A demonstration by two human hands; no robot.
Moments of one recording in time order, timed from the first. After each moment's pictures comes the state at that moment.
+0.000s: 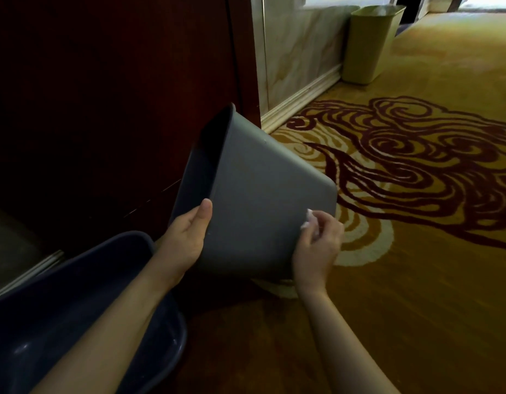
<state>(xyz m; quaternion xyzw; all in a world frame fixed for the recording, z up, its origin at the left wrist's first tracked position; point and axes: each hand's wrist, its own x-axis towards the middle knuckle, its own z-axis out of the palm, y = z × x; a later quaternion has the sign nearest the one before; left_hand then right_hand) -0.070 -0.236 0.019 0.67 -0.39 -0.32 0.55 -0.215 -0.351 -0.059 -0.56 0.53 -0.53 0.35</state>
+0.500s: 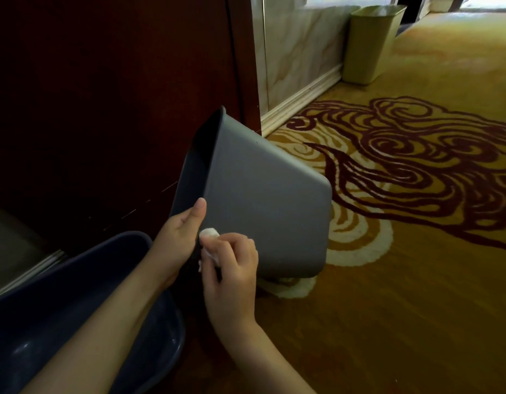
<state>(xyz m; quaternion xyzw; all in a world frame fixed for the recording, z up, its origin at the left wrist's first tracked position) -0.066 -0.235 0.020 0.70 -0.35 -0.30 0.55 -0.165 -0.249 -0.040 -0.75 0.28 -0.53 0.27</state>
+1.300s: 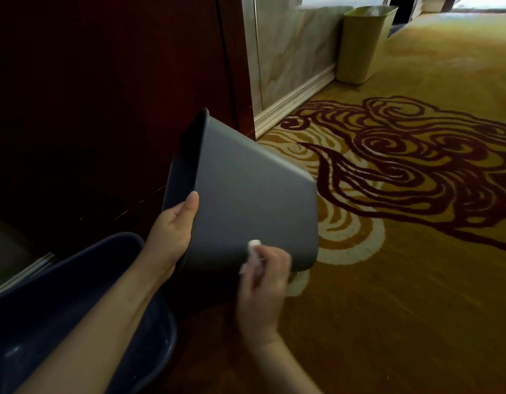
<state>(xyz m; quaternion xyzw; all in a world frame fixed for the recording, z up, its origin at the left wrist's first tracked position) -0.071 -0.248 0.019 0.67 -0.32 -0.29 0.61 -0.199 -0.270 -0.081 -0.66 0.40 -0.55 0.31</state>
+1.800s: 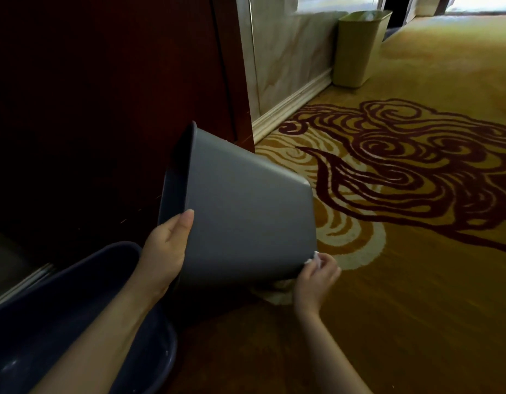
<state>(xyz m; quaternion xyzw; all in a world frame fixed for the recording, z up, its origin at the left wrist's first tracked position) -0.065 -0.236 0.011 0.69 -0.35 -0.26 0.58 -0.229 -0.354 -0.131 -0.46 0.63 -0.46 0.41</state>
